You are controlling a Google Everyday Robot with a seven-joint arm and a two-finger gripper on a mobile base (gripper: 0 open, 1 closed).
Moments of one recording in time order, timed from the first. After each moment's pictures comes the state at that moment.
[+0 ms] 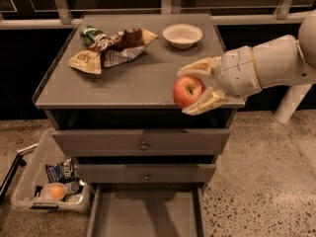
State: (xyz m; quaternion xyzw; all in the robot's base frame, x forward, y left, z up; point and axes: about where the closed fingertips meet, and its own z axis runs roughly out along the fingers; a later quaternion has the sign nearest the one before) arm 0.510 -0.087 0.913 -0.71 0.51 0.13 0.46
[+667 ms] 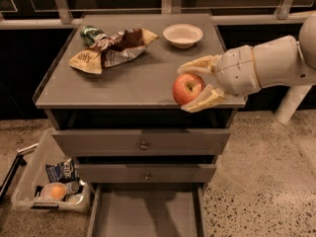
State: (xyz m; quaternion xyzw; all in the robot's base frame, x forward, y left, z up) arm 0.517 -0.087 0.915 -0.70 0.52 0.13 0.48
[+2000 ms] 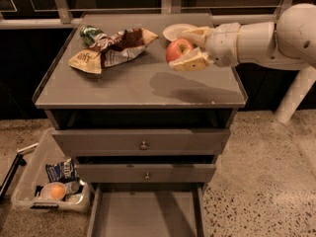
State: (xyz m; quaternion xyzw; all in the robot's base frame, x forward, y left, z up) arm 0.636 -0.086 0.943 -0.55 0.59 0.17 0.56
